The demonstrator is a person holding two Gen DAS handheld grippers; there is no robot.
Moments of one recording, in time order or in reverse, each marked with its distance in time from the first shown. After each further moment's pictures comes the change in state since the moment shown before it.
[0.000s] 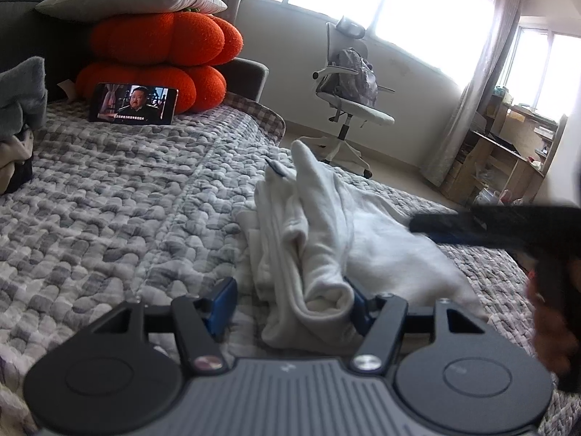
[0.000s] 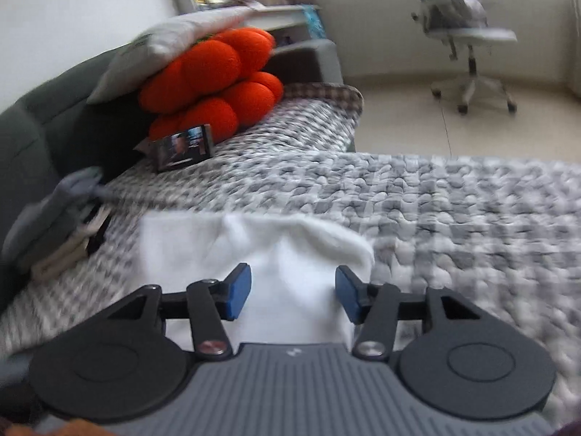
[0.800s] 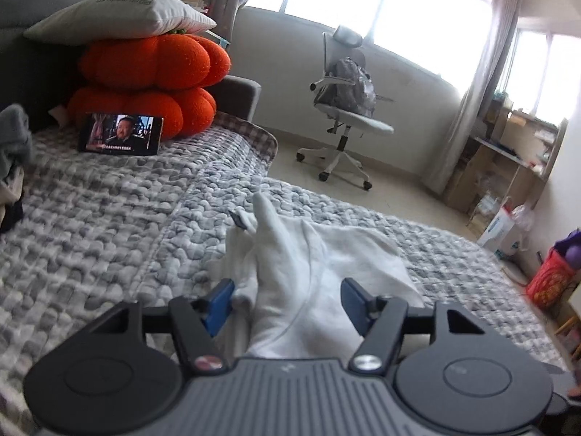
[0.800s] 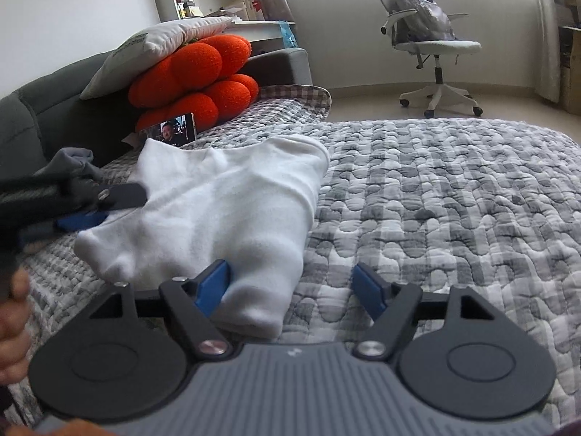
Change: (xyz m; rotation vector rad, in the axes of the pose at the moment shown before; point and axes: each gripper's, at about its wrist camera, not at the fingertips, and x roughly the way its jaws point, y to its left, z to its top) left arm 0.006 -0.036 0.033 0.037 -0.031 0.042; right arm -0.026 0.000 -0.074 0.047 -0.060 -0.079
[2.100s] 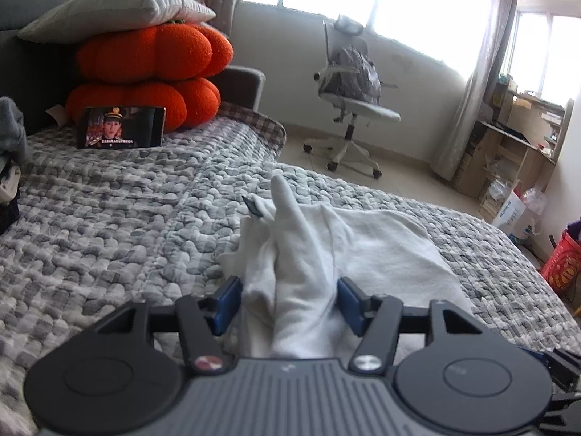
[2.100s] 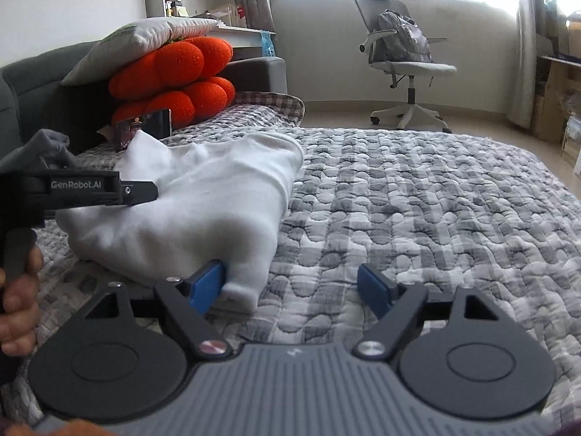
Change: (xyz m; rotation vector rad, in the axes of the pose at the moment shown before) left arm 0.021 0.016 -0.001 0.013 0.040 -0.004; right arm -0.013 0.011 -0.020 -0.066 -0.042 -0.141
